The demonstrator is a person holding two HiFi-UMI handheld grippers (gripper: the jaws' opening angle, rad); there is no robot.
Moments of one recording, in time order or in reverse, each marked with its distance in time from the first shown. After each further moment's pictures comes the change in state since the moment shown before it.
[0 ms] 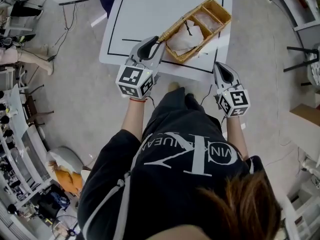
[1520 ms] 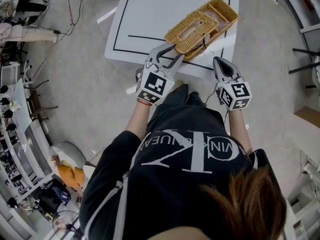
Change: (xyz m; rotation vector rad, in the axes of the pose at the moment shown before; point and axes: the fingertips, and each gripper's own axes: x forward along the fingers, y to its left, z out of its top) left arm -0.001 -0.058 -0.043 0.368 0.209 -0.118; right arm 0.022 0.013 -0.004 0.036 0.023 0.067
